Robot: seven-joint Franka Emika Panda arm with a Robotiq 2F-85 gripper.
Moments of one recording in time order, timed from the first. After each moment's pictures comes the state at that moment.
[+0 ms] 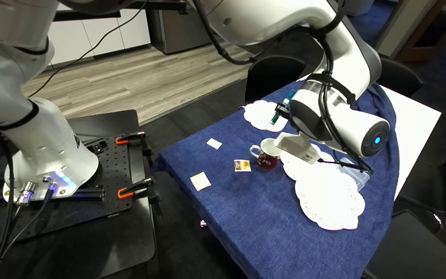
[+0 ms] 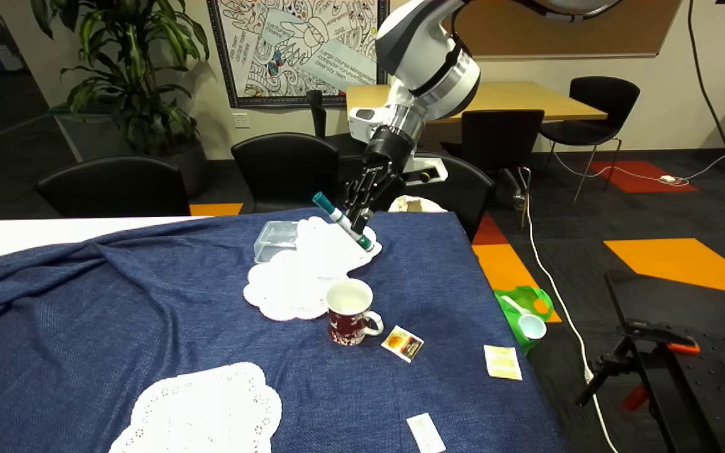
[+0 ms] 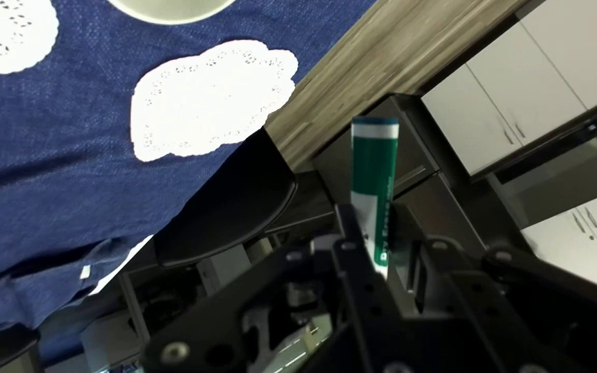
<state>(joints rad) -0.42 0.74 0.00 -1.56 1.00 1.78 -1.80</state>
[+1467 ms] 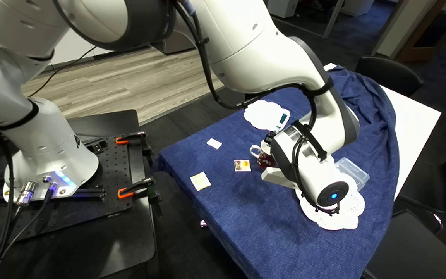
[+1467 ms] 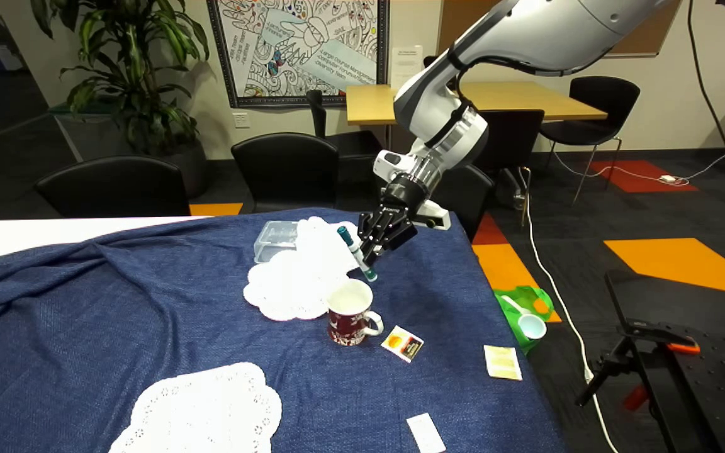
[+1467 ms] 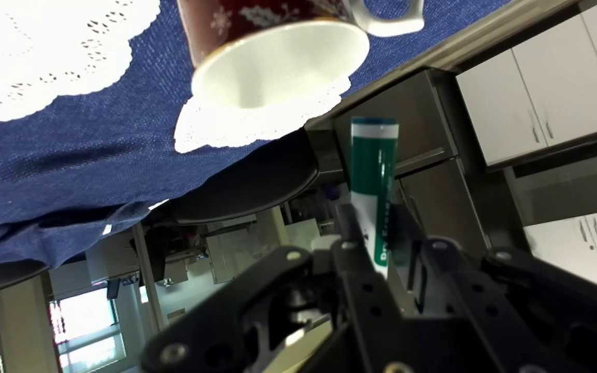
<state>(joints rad) -0.43 0.88 -0.07 -1.60 1.20 1.81 -2.18</state>
